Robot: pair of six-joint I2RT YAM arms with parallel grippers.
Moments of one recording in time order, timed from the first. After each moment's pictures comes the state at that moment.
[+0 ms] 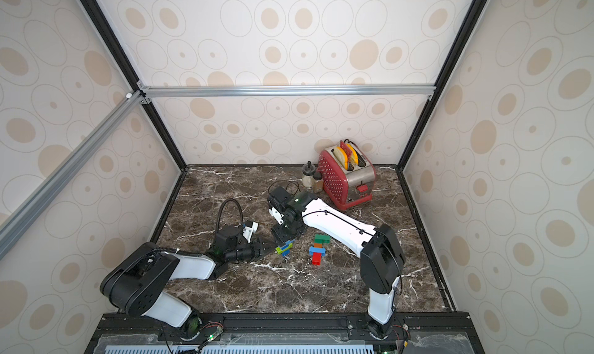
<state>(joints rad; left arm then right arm) -0.51 1.54 0.36 0.66 0.61 -1.02 0.93 1.82 1.60 -1.07 -0.10 0.20</state>
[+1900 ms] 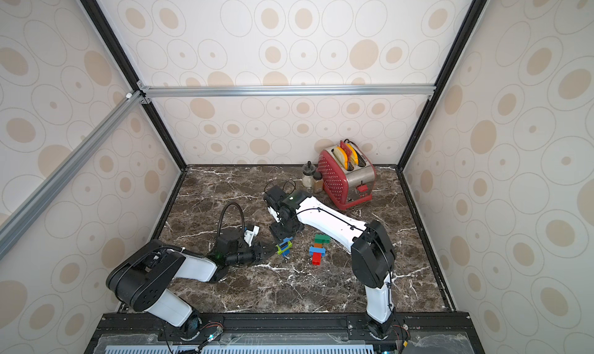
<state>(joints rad) -0.53 1.58 0.32 0.74 0.61 -1.03 0.93 1.90 1.68 -1.08 -0.04 0.20</state>
